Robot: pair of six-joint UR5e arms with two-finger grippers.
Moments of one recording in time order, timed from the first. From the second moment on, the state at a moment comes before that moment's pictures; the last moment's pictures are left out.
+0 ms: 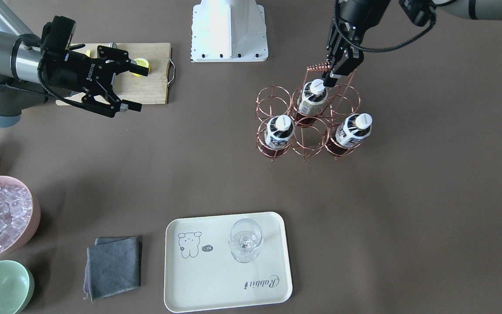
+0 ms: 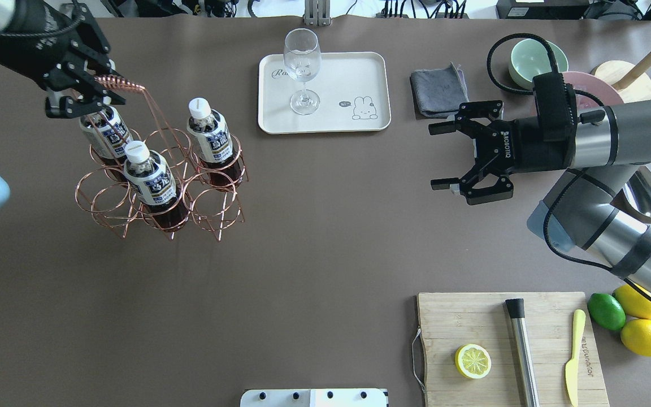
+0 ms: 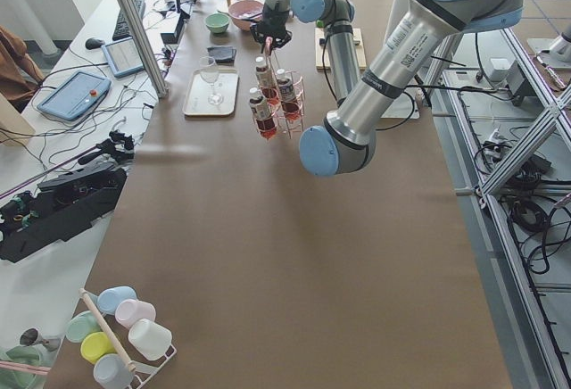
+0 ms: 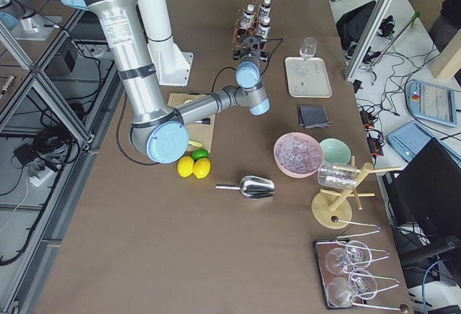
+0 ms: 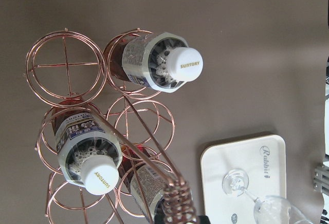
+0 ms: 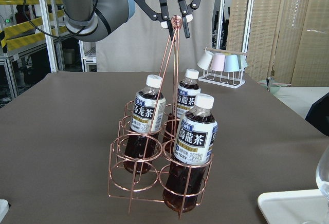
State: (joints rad) left arm -0.84 -2.27 -2.16 -1.18 -1.97 -2.55; right arm 0.84 -1.23 1.54 0.22 2.26 0.38
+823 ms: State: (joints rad) left arm -0.61 -2.49 -2.01 -1.13 -1.75 -2.77; right arm 0.84 -1.26 1.54 0.22 2.26 0.37
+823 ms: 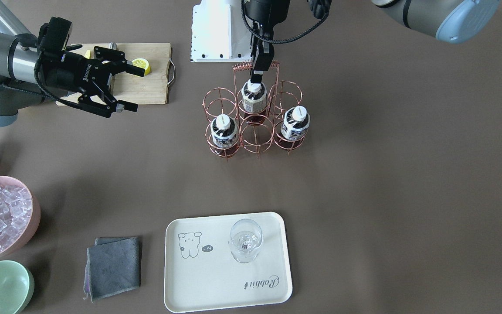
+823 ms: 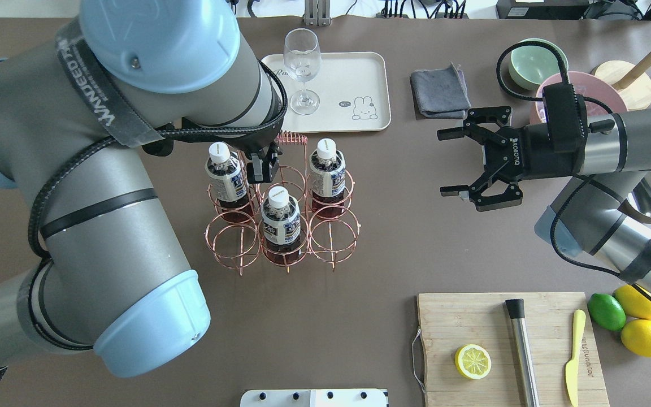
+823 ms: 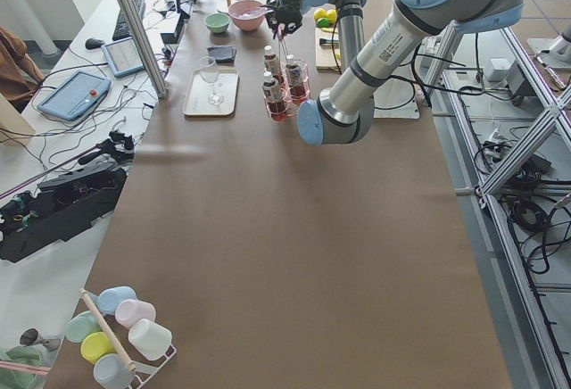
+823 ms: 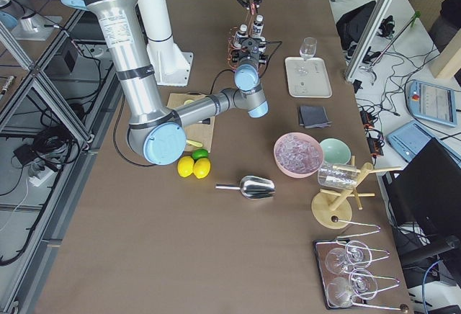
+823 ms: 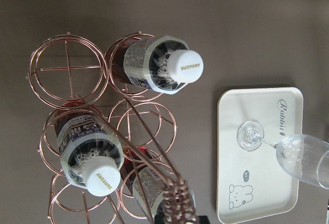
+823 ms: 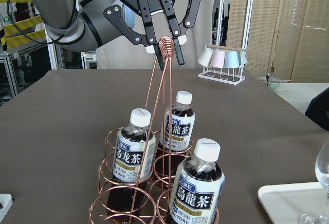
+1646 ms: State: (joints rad) left arm -0.59 -2.60 -1.84 -1.17 -1.72 -2.79; right arm 0.84 -1.27 1.54 0.23 2.25 0.37
